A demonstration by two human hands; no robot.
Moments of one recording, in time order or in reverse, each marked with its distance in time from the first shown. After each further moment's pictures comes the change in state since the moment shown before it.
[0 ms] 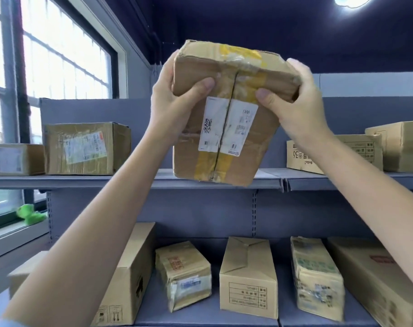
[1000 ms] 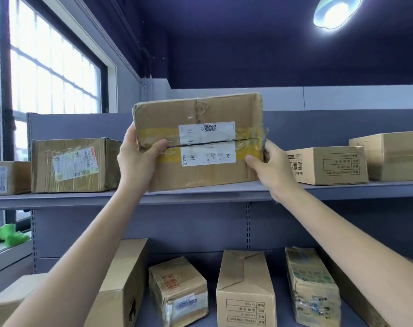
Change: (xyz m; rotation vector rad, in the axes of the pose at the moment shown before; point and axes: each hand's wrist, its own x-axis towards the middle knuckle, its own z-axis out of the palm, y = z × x) left_hand -0.026 -0.067 -0.044 0.165 0.231 -0.218; right_hand -0.035 0.053 0.028 -0.047 -0.005 0.309
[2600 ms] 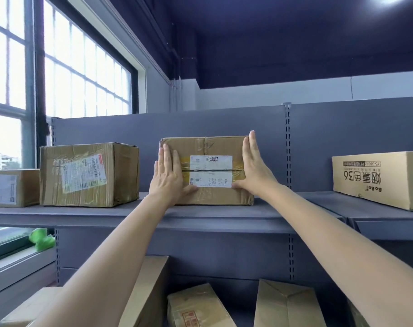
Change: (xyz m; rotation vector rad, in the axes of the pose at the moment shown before) left_hand 0.073 -0.143 0.045 1.243 -0.485 0.091; right_hand 0.121 0.105 0.123 -0.658 -0.366 -0.251
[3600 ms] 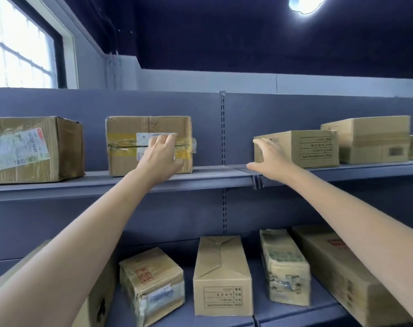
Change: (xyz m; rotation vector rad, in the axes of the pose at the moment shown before) left_hand -0.073 0.088 -0.058 -0.371 -0.017 0.251; right_hand -0.140 0.043 -0.124 -0.109 -0.041 0.362
